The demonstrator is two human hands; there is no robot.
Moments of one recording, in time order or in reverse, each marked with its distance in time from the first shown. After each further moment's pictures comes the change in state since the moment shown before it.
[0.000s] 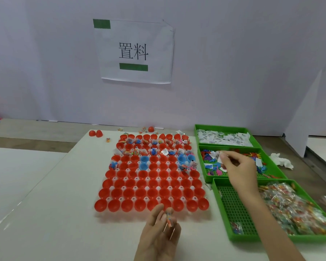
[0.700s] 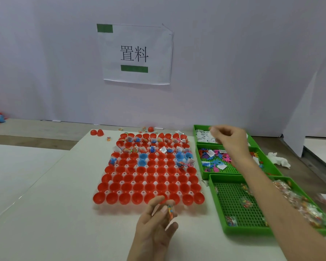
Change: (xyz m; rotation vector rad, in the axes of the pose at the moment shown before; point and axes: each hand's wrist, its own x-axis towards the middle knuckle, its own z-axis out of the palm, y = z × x) left_hand -0.004 -0.001 -0.002 0.242 -0.117 0.094; right_hand 0.057 -0.026 0.002 0.203 -0.134 0.018
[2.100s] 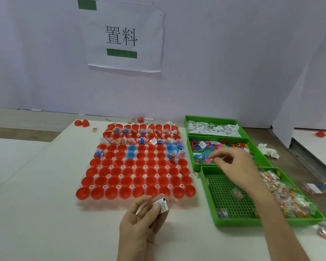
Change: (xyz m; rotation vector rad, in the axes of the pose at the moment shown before) left_hand 0.007 -0.011 -0.011 0.127 0.080 0.224; right_hand -0.073 0.007 -0.035 -0.481 -0.199 -0.027
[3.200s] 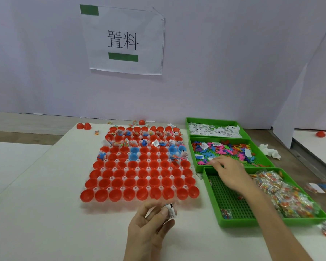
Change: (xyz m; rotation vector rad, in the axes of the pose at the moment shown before) left_hand -0.005 0.003 0.002 0.058 -0.047 -0.106; right_hand 0.012 0.027 0.026 -0.356 -0.177 0.116
